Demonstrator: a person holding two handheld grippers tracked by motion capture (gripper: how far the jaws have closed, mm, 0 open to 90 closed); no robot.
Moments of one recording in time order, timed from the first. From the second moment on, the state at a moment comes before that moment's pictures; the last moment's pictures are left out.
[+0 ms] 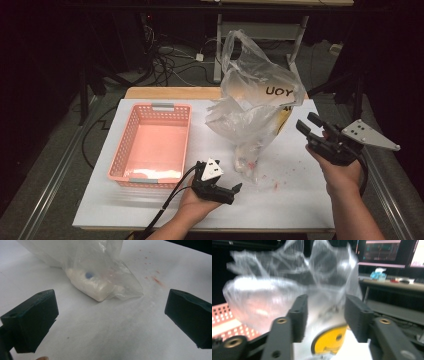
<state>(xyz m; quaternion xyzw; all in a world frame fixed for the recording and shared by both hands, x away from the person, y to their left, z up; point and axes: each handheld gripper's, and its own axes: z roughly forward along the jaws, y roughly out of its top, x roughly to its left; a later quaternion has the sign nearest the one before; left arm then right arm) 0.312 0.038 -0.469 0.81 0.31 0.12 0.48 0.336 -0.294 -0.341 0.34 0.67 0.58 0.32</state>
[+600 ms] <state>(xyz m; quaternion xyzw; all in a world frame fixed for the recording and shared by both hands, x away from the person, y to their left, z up) 0.313 0.039 -0.475 0.81 0.31 0.11 0.48 0.327 -0.283 -0.443 0.38 0.73 0.52 0.25</state>
